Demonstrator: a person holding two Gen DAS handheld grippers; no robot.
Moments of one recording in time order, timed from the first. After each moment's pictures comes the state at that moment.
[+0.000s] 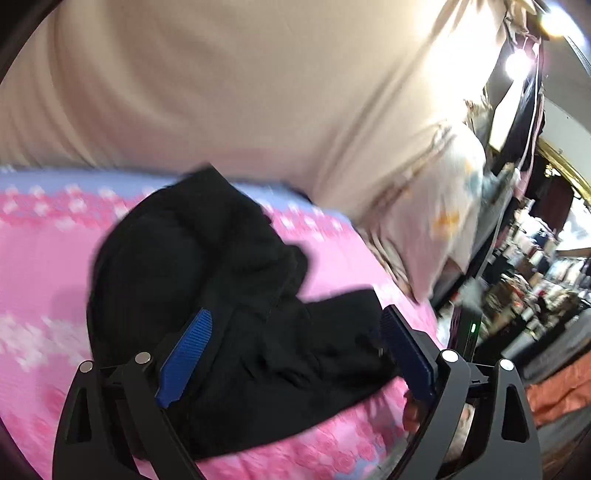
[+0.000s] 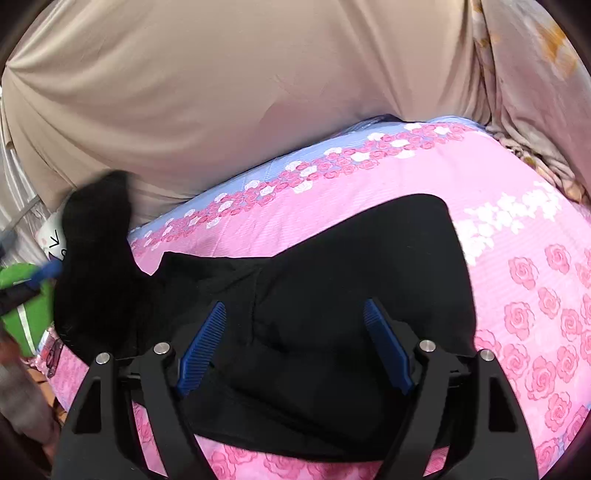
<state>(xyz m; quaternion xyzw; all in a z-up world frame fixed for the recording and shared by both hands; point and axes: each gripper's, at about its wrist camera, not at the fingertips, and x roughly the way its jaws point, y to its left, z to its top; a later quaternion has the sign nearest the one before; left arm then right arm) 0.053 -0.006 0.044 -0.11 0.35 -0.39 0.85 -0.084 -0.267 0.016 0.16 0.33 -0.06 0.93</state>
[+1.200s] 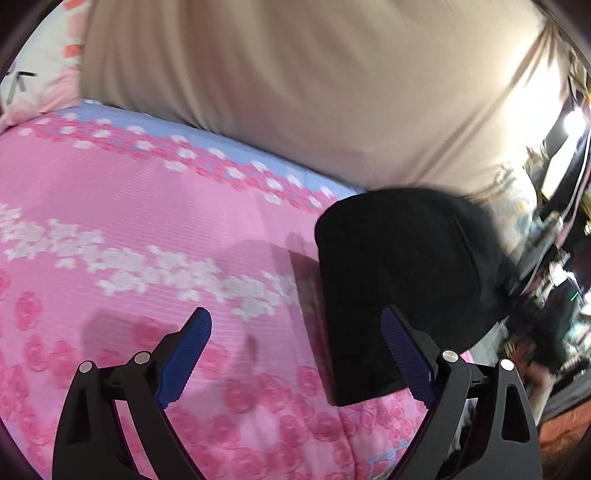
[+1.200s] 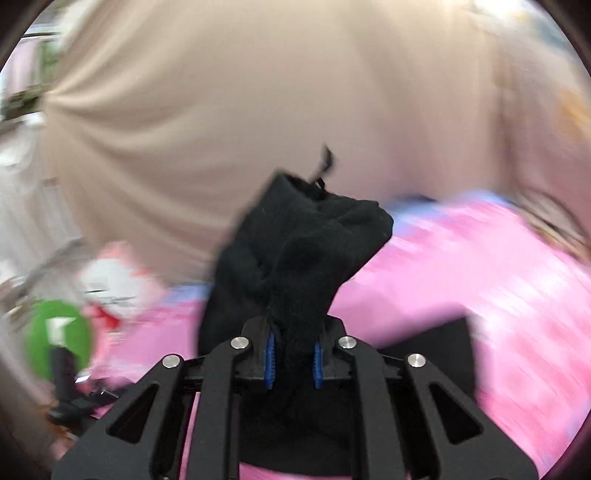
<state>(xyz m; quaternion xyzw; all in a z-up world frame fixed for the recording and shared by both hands) 0.057 0.104 -0.004 -0.17 0.38 -0.28 0.86 -0.112 -0.263 0.071 0.18 0.27 -0.12 0.94</state>
